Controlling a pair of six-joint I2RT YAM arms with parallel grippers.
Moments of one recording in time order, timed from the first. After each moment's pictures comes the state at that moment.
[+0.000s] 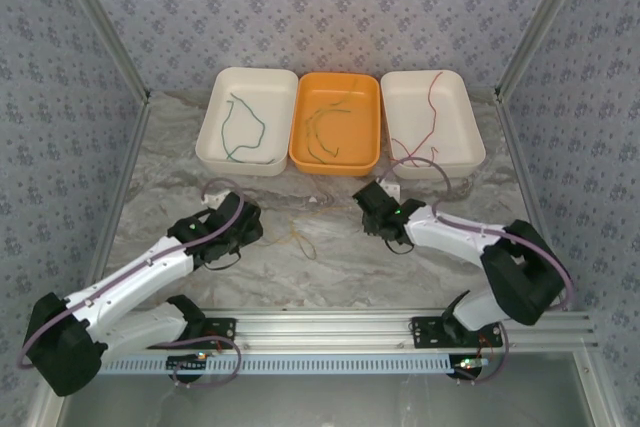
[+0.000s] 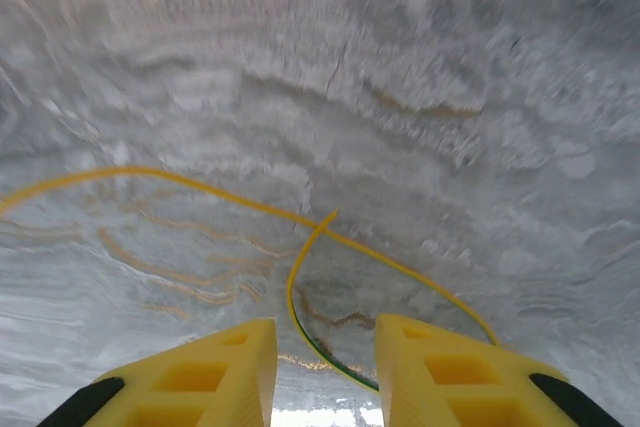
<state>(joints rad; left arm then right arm) -0.72 1.00 0.68 -0.72 -0.30 -1.03 0.73 1.47 0.77 -0.45 0.33 0.74</state>
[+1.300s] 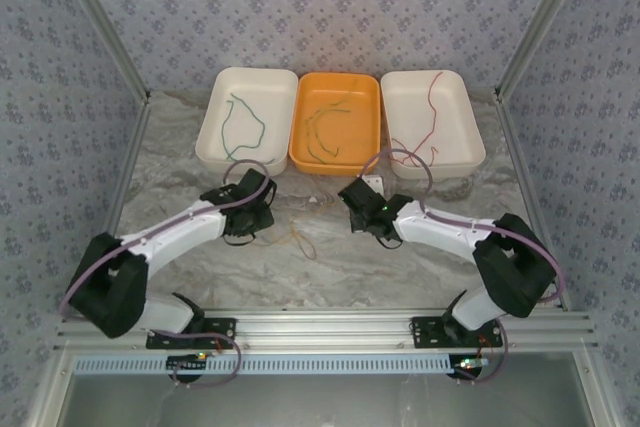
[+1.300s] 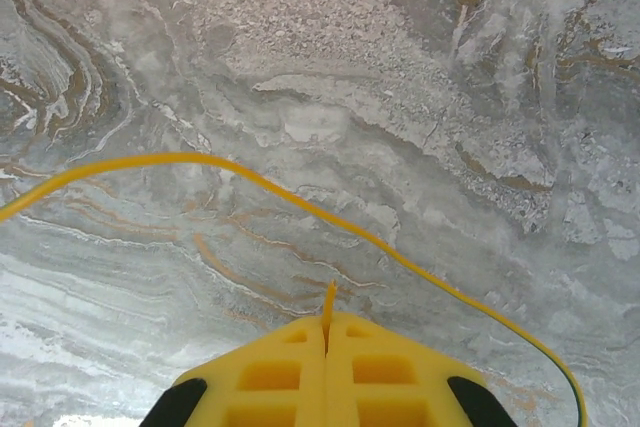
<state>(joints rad) -0.62 1.40 0.81 -0.61 -0.19 -0.92 0.79 1.51 0.86 -0.47 0.38 0.61</state>
